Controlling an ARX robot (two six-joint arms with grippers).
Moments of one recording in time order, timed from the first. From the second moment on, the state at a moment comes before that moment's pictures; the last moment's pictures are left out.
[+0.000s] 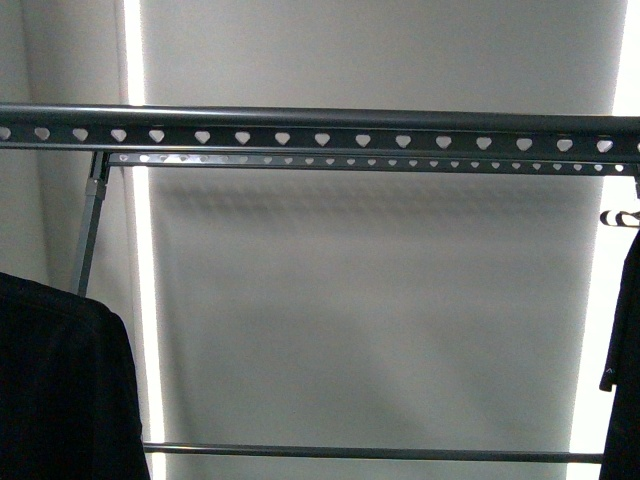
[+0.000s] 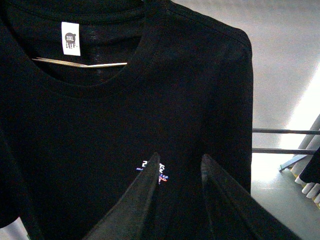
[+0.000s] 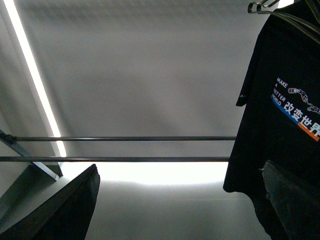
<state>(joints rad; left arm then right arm) 0.00 0.00 0.02 0.00 0.00 0.00 0.00 0.00 0.01 0.00 0.00 0.00</state>
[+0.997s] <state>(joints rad) -0.32 1.32 1.11 -0.28 -0.94 -0.51 0.00 0.00 0.01 0.00 0.00 0.00</state>
